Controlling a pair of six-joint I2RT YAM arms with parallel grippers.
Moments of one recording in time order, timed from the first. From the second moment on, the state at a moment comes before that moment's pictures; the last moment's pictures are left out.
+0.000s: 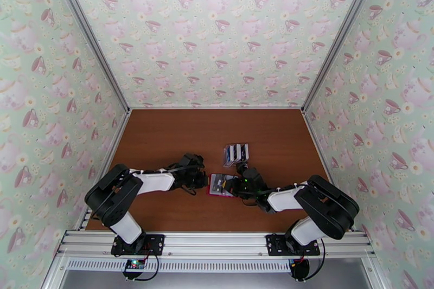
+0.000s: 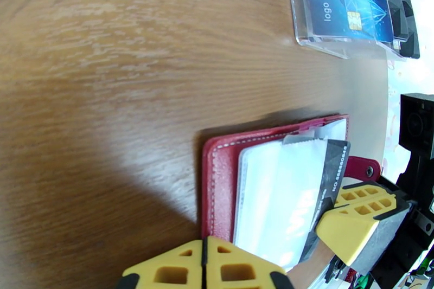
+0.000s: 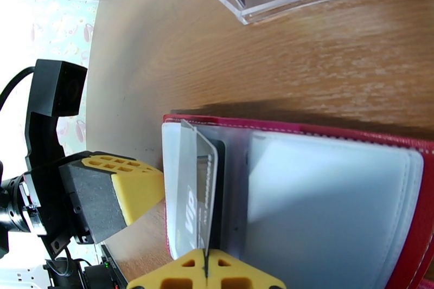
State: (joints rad) left arm -0.64 1.69 0.69 0.03 0.36 -0.74; right arm 0.71 1.54 0.32 0.61 -0.31 1.03
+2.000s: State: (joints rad) left arm -0.68 1.64 0.59 0.20 0.29 -0.81; right arm 0.74 1.27 0.55 -0.20 -0.06 0.82
